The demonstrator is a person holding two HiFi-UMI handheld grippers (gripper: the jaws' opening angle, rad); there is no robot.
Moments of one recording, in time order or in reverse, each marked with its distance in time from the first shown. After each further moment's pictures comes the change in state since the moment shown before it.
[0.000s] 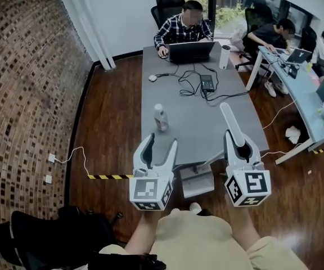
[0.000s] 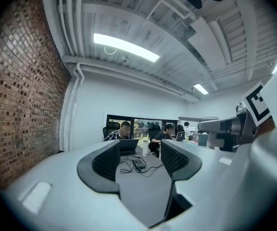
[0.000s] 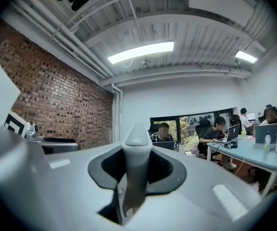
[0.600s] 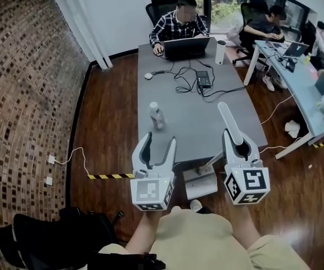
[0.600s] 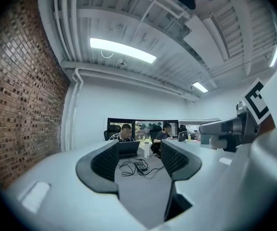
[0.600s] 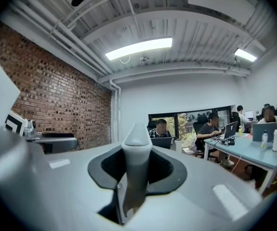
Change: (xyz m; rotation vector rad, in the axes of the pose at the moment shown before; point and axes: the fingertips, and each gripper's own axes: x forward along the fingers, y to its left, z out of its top) left arm 0.004 -0.012 0.001 0.049 -0.030 0.026; right arm -0.004 -0.015 -0.014 0.005 0.044 -0.015
